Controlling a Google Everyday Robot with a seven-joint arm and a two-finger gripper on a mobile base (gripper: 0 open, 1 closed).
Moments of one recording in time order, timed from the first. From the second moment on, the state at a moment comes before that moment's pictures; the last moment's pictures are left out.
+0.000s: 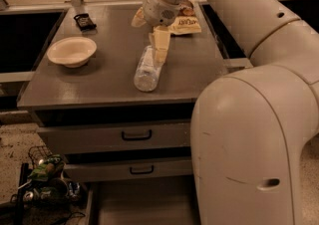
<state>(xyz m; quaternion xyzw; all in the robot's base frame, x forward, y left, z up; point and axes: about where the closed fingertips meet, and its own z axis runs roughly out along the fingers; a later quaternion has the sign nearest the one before) 0.670 0.030 0.889 -0.81 0.54 0.10 0.18</state>
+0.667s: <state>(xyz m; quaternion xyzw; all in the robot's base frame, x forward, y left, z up) 0.670 0.045 0.880 -0.82 0.51 0.12 0.21</state>
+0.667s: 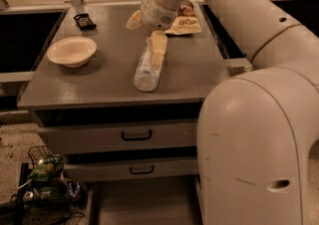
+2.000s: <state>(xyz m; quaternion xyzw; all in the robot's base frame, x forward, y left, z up) 0.667 0.025 0.875 -0.82 0.51 0.13 0.23</state>
